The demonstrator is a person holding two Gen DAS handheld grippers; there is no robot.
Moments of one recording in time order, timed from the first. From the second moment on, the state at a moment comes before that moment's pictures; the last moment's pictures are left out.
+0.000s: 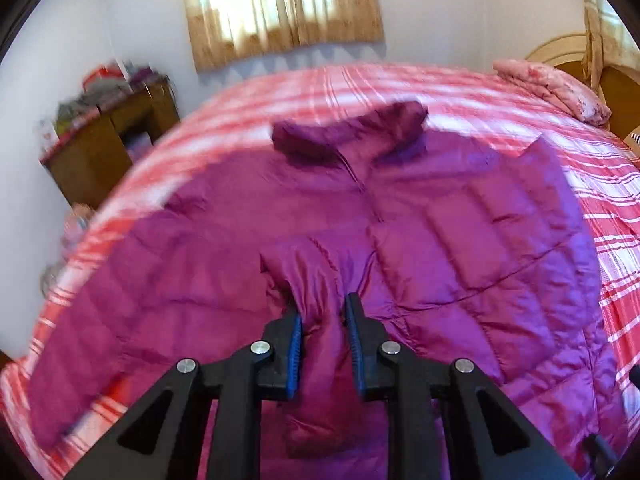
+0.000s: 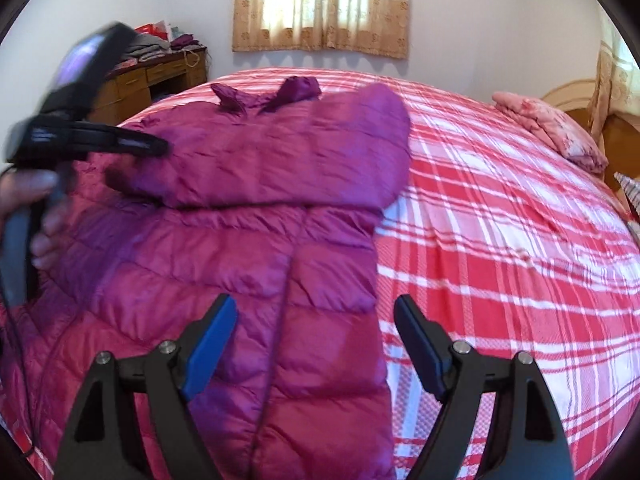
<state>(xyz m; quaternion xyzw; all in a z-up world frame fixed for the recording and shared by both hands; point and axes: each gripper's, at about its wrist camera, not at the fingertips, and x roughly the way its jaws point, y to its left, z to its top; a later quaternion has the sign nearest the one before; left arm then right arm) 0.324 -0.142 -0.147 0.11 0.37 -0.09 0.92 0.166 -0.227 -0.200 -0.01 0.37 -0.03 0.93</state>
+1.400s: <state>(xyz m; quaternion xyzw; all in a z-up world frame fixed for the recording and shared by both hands) 0.388 -0.091 -0.204 0.10 0.38 0.07 0.92 0.336 -0.260 -0.200 0.04 0.38 -0.04 0.92</state>
